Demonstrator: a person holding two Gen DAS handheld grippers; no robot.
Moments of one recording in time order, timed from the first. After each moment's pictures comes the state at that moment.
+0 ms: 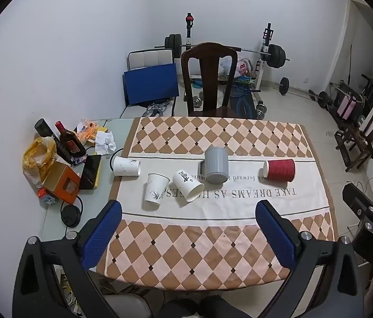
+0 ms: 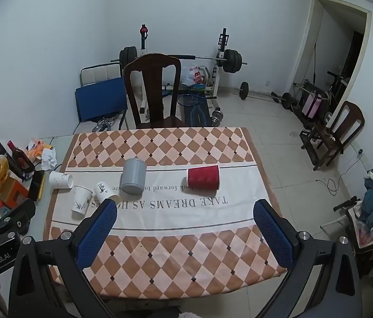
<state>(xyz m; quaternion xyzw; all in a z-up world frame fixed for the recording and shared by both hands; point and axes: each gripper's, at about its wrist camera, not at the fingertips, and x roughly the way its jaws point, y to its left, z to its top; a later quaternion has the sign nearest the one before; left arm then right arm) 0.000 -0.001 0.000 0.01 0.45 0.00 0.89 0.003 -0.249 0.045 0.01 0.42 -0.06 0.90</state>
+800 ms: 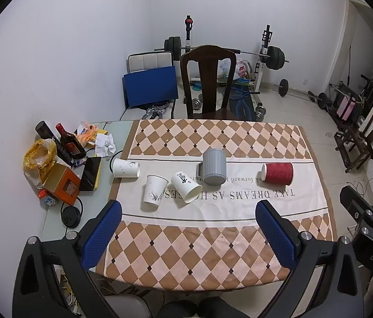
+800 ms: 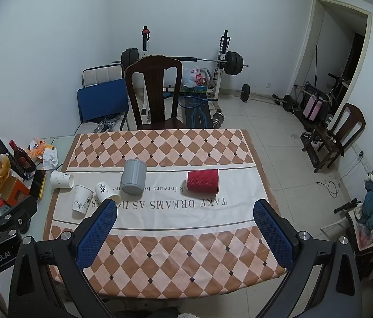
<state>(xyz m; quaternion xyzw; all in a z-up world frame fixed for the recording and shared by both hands) 0.001 0.000 0.000 0.01 0.45 0.00 0.89 0.002 -0.249 0.046 0.01 0.42 -0.06 0.90</state>
